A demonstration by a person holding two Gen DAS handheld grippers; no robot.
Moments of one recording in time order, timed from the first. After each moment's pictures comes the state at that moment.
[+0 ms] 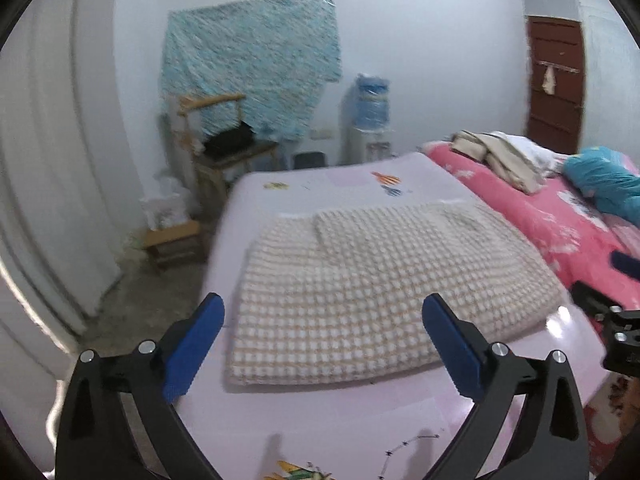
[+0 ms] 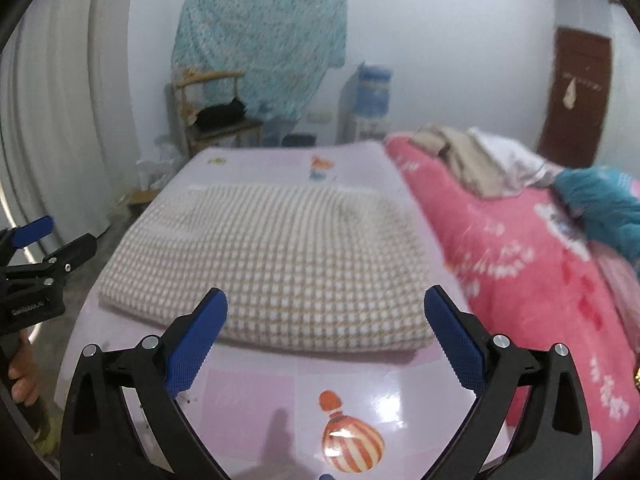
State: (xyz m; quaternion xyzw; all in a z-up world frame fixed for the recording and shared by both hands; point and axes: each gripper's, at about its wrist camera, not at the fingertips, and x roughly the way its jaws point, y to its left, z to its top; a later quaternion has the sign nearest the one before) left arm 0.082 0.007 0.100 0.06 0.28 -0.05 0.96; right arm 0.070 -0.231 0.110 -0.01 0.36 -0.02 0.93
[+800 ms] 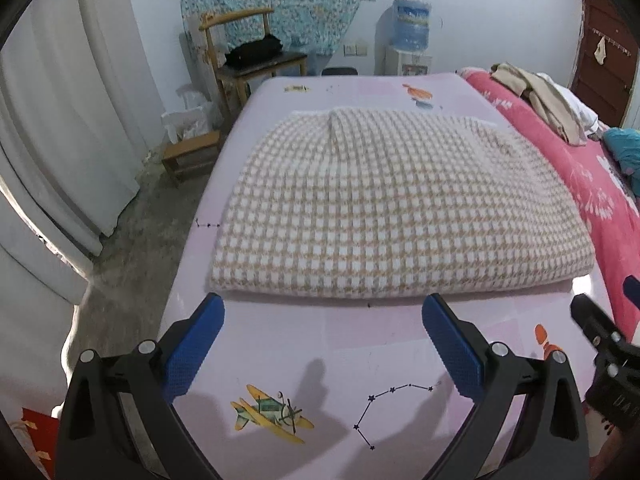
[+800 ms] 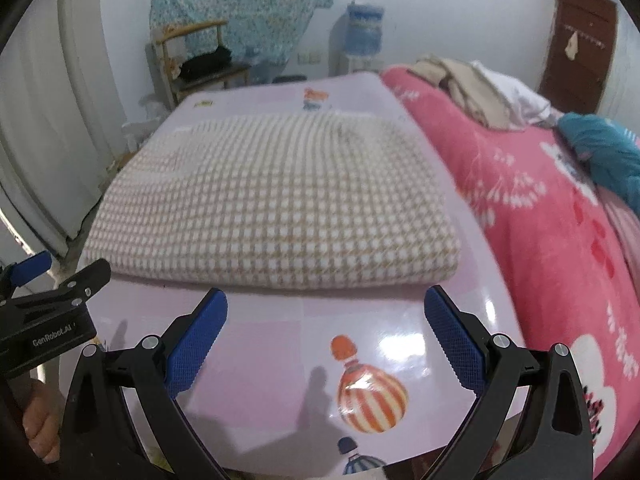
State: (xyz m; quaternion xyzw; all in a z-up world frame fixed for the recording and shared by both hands) left arm 0.098 -0.013 0.048 0.04 0.44 0.00 0.89; right arm 0.079 -0.227 0.061 0.02 0.48 -0.03 0.88
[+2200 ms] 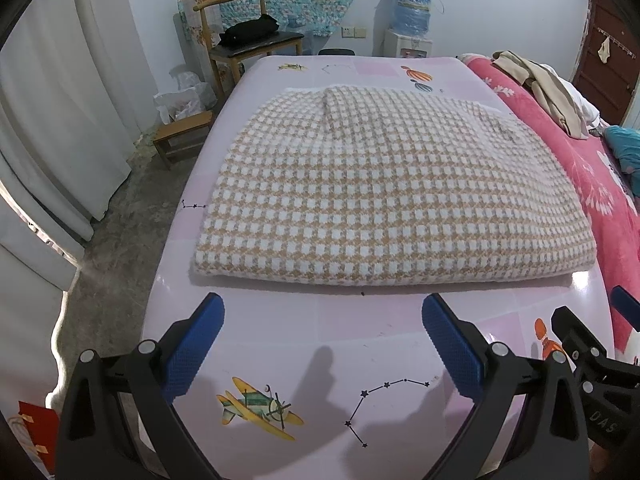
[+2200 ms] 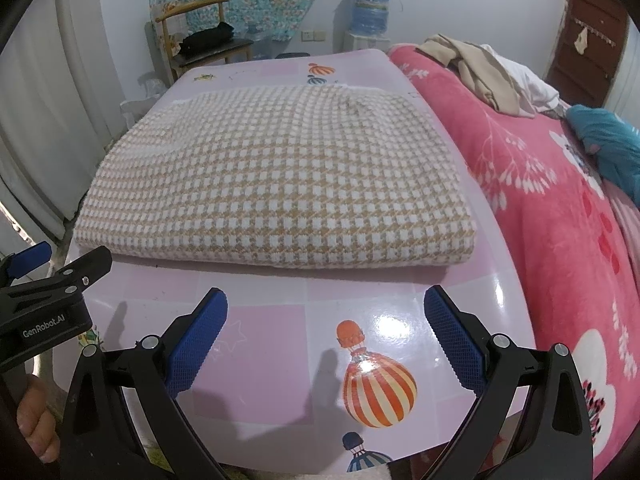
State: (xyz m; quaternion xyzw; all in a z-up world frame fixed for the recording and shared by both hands) left arm 0.108 -0.015 0.036 0.03 0.47 -0.01 0.88; right arm 0.085 -0.222 0.048 0.01 0.51 -0.03 0.86
